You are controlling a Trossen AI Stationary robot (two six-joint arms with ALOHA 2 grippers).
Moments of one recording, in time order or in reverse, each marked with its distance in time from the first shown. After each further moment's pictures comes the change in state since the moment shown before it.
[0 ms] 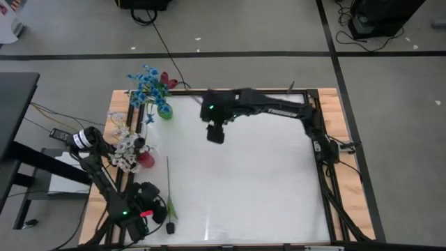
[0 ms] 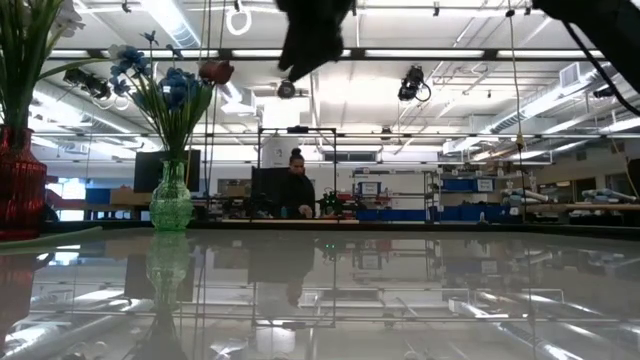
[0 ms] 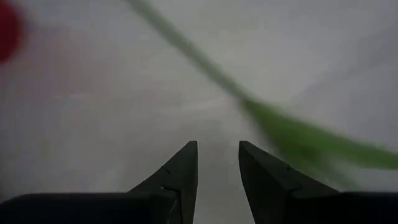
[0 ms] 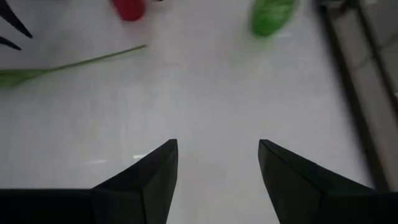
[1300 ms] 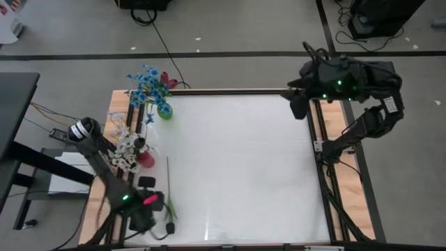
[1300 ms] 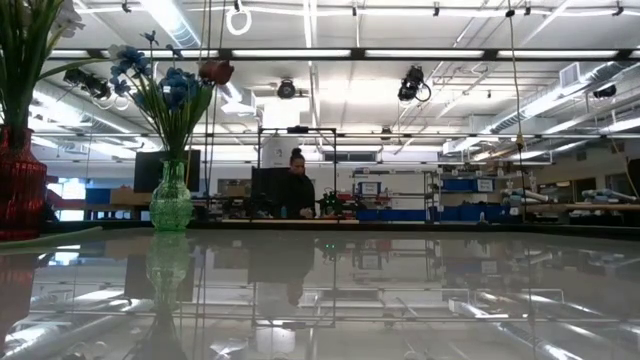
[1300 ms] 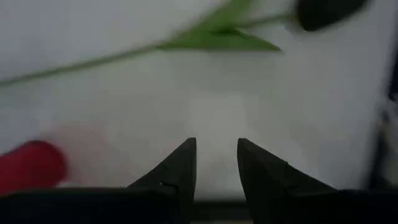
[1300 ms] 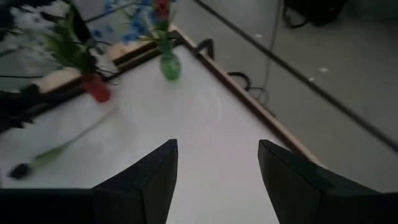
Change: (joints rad) left arm 0.163 -0.125 0.195 -0.187 0.383 1.178; right arm 0.088 -0.678 0.000 -0.419 0.347 0.415
